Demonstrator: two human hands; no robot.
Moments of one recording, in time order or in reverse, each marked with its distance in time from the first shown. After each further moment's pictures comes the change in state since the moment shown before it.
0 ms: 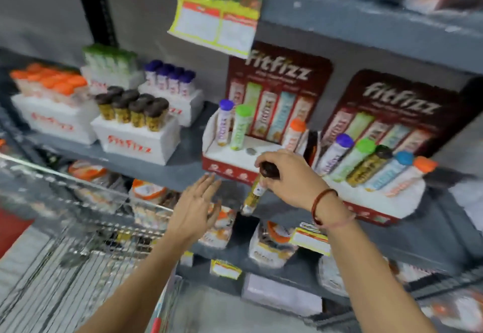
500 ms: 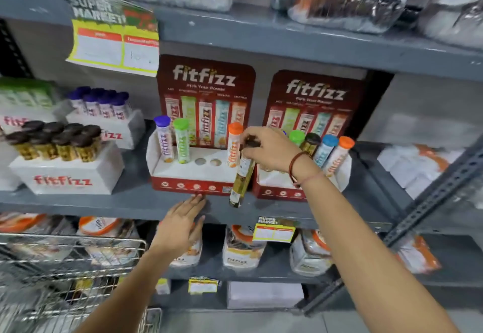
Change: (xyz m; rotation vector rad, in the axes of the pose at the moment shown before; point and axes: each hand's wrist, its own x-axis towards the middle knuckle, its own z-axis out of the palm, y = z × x) left_hand 0.023 0.023 0.040 -0.022 -0.140 0.175; right_hand -0.009 0.035 -0.060 0.128 0.183 0.157
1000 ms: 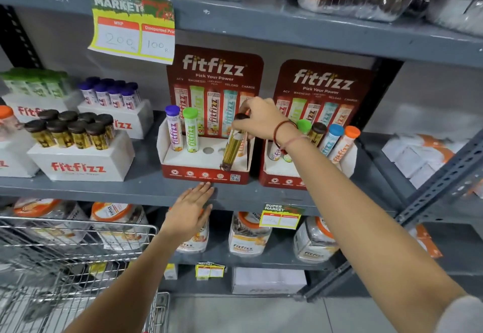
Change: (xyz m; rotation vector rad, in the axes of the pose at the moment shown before) left_hand -0.002 -0.013 0.008 0.000 -0.024 0.038; right_hand 0.043 -0.014 0.008 -0.038 0.069 0.028
